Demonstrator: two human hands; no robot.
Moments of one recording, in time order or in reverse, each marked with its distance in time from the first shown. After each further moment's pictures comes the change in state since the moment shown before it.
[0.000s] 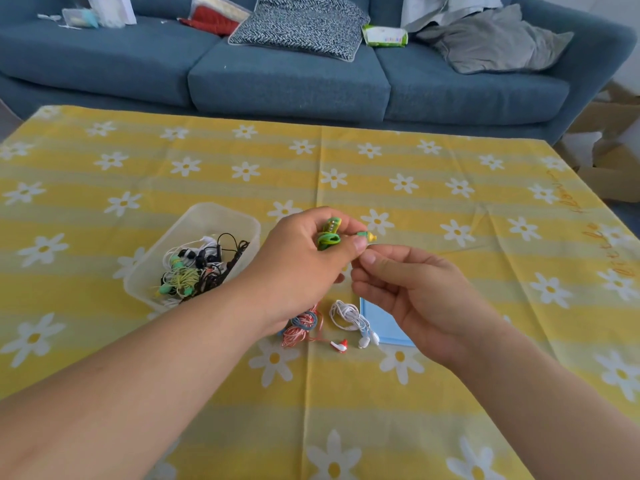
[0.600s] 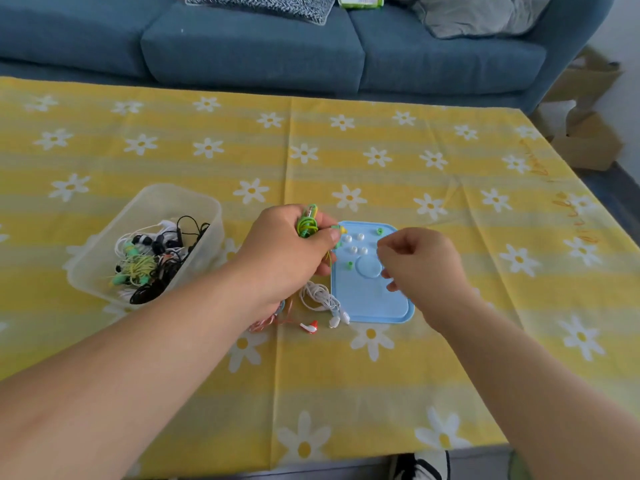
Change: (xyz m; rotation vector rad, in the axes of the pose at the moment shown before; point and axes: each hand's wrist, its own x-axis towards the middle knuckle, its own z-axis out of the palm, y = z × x) left_hand 0.014 -0.016 0.032 -0.002 0.059 -0.180; right_hand 0.021 0.003 -0.057 -0.863 0.499 -0.105
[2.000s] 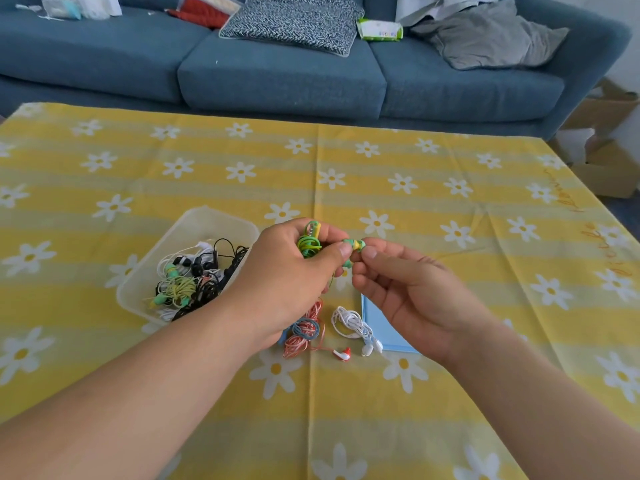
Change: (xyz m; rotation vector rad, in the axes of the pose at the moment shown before) left_hand -0.013 0.009 -0.040 -0.043 0.039 0.093; right_hand -0.026 -0.049 0.031 1.031 -0.530 0.182
